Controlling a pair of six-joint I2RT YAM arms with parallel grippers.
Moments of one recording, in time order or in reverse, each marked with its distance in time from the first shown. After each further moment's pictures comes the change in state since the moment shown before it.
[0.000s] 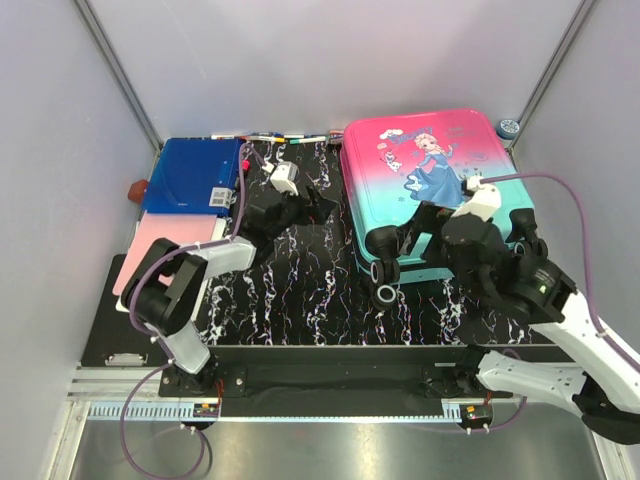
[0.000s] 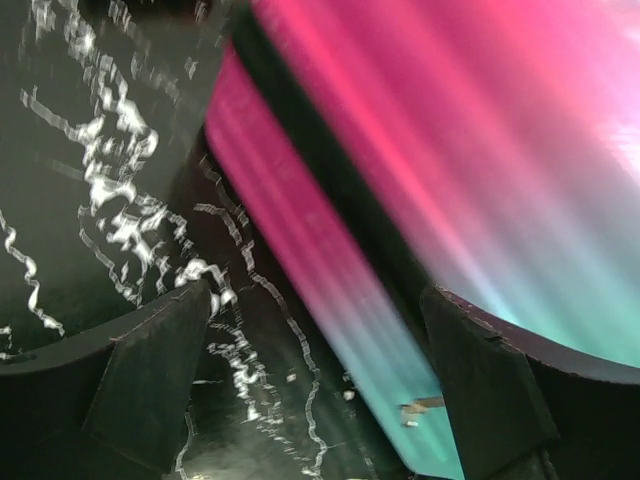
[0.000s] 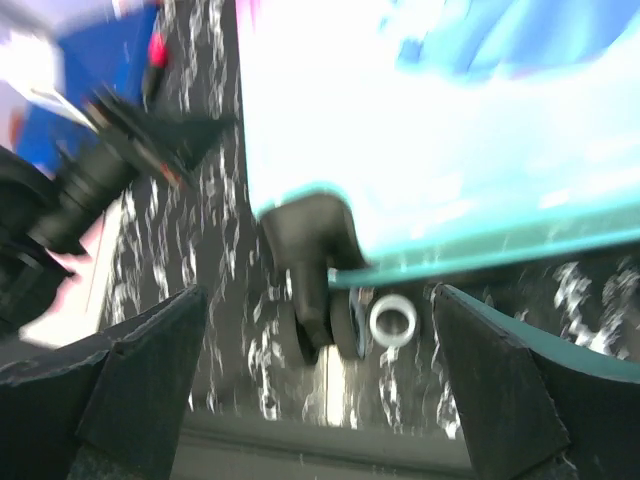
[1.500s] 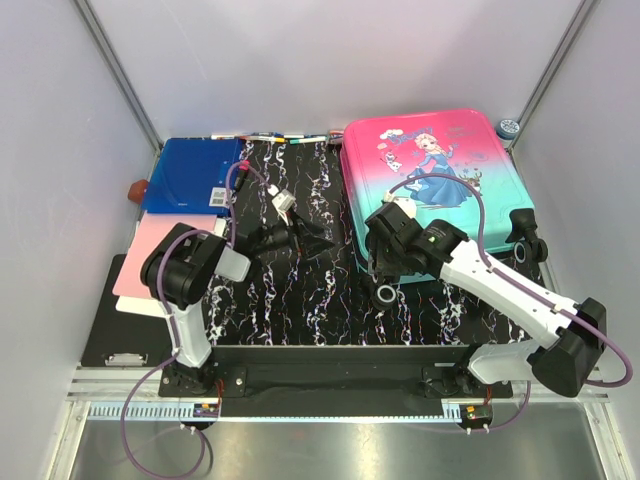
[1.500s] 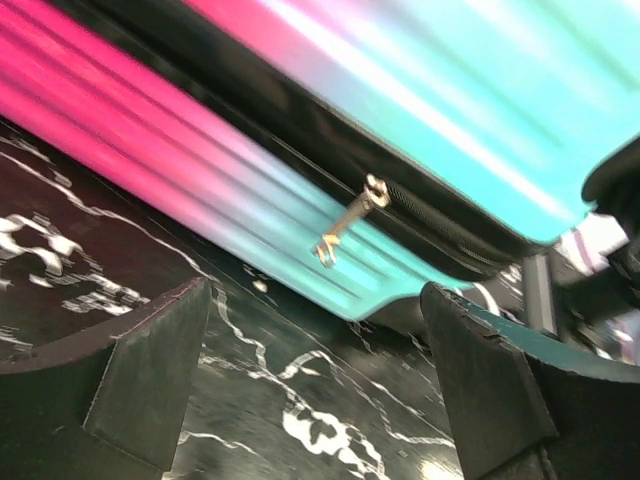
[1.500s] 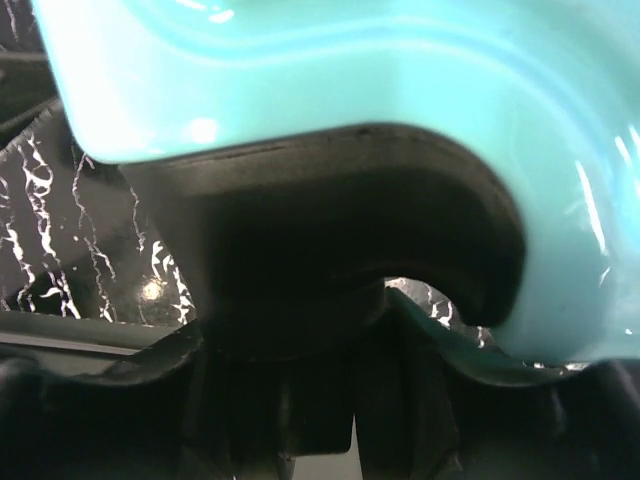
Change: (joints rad) left arm 0.137 0.229 -0.187 0.573 0.700 -0.054; right arm -0.108 0.407 -0.043 -0.022 -0.312 -0.040
